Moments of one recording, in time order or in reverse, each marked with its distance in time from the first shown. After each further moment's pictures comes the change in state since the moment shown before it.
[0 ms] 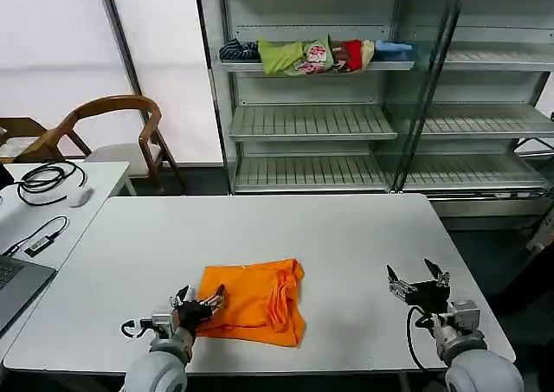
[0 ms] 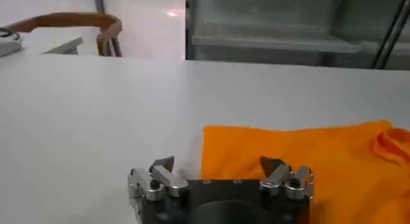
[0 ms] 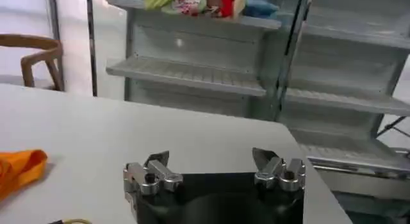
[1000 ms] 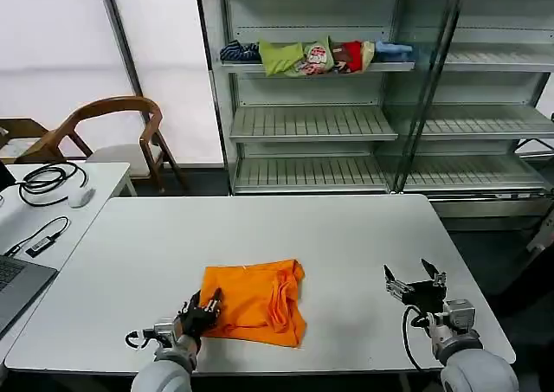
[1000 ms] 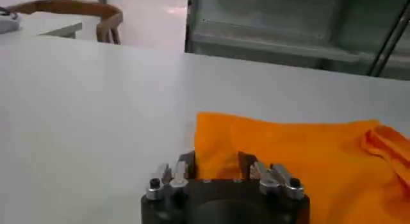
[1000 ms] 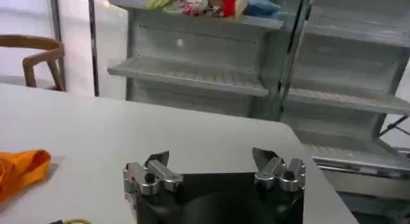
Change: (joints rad) left arm 0.026 0.006 0.040 0.017 -0.062 -0.039 -0.017; right arm 0.011 0.011 -0.016 -0.008 -0.012 -0.003 0.001
